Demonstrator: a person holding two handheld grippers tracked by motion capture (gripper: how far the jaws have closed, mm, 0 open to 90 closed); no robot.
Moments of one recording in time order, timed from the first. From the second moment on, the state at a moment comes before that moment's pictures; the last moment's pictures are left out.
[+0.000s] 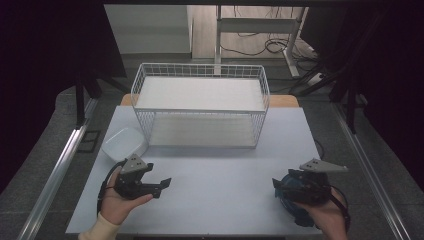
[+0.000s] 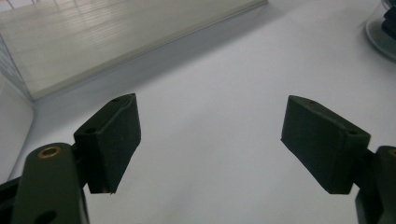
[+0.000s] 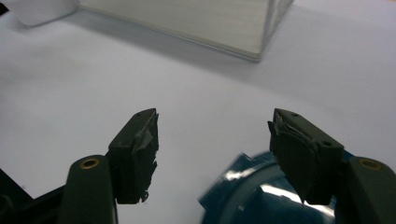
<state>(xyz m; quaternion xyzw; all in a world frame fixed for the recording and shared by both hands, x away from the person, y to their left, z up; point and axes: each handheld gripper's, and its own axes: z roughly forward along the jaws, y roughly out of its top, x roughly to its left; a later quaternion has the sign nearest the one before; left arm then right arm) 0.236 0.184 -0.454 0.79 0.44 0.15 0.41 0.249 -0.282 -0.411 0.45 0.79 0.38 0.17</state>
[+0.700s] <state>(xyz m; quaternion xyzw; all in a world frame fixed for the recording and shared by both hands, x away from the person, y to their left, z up) 0.232 0.170 -0.454 0.80 0.42 0.15 0.41 0.243 -0.343 -0.410 0.52 0.76 0.33 0.20</state>
